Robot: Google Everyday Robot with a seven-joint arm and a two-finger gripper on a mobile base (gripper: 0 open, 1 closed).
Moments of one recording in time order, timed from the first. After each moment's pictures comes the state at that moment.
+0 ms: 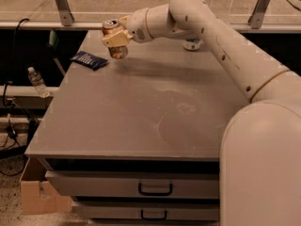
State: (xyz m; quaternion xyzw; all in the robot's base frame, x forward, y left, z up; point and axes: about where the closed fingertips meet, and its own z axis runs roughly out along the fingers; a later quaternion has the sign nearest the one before) arm 0.760 0.115 0.928 -0.53 0.61 0.28 0.51
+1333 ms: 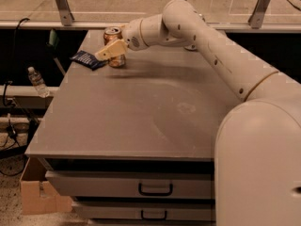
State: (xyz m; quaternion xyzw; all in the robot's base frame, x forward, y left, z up) arm 0.764 0.127 0.897 -0.51 0.64 0.29 0.49
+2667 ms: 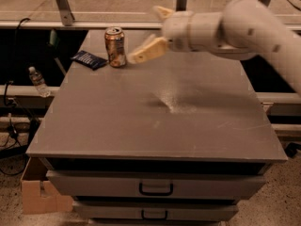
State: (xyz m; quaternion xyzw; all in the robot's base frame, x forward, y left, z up) arm 0.668 0.016 0.974 -0.50 0.59 0.24 0.59
